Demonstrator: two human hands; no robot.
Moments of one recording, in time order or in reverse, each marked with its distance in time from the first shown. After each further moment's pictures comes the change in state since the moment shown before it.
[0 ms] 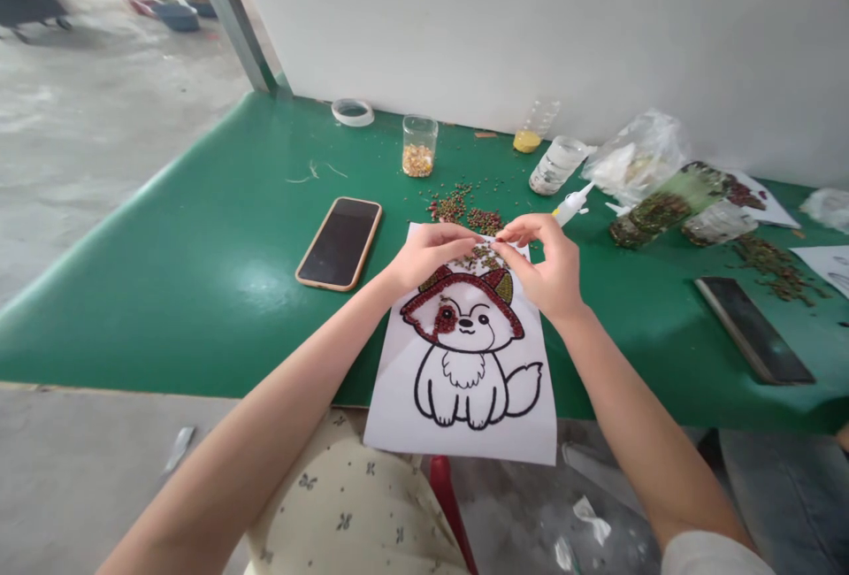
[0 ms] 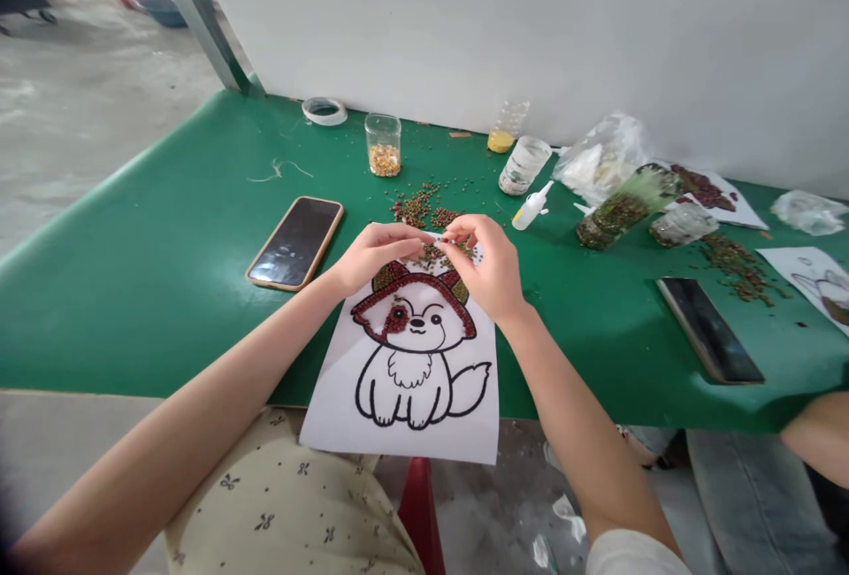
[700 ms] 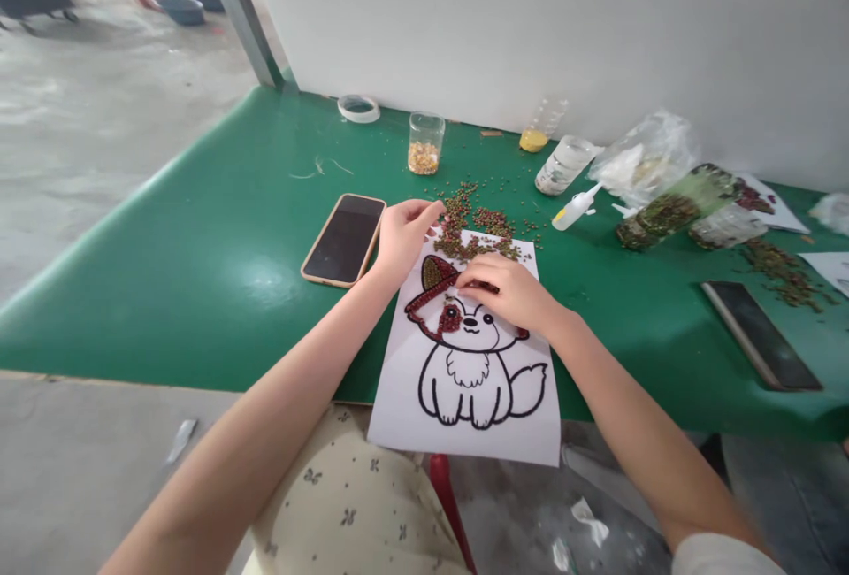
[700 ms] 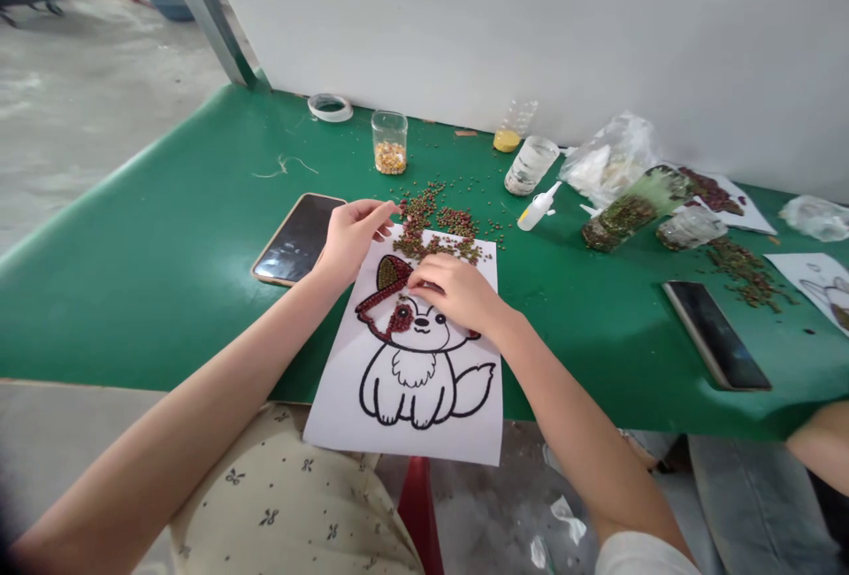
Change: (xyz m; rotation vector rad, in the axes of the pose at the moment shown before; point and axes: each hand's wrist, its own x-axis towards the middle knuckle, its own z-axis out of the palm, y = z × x) left_hand 0.009 -0.010 -0.012 -0.018 0.557 -0.050; right_hand -0.007 -0.002 0.019 0.052 -0.618 -0.174
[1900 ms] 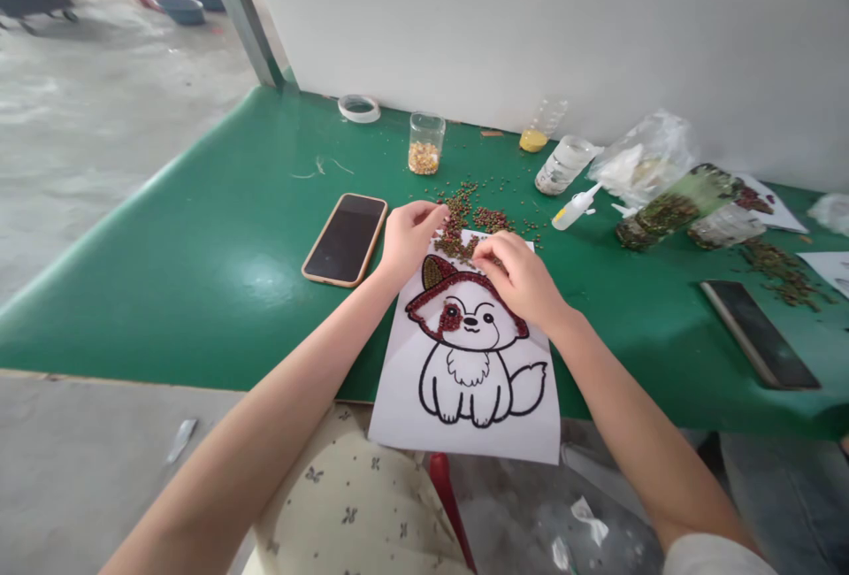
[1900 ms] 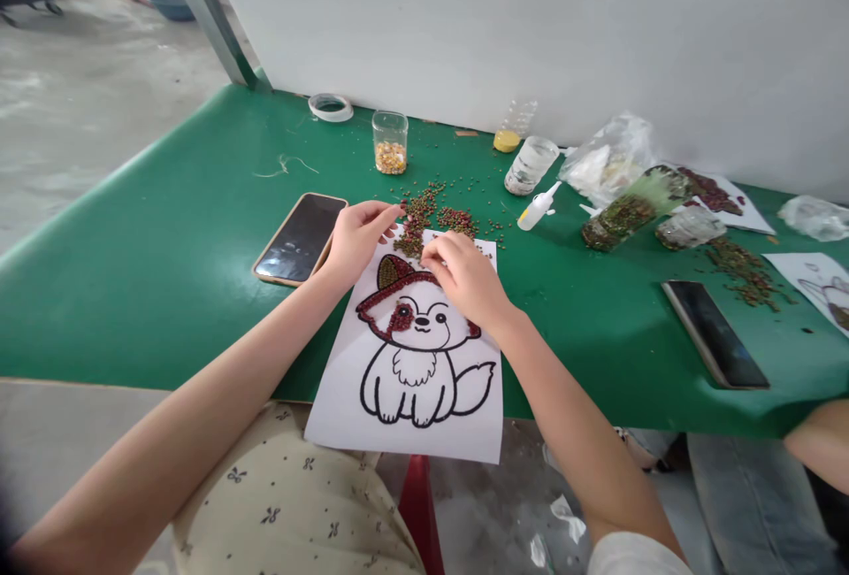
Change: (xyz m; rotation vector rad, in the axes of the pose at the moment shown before) left_hand -0.001 -0.004 0.000 0.103 -0.041 0.072; right_hand 0.002 -0.005 -0.006 -0.103 0.275 0.063
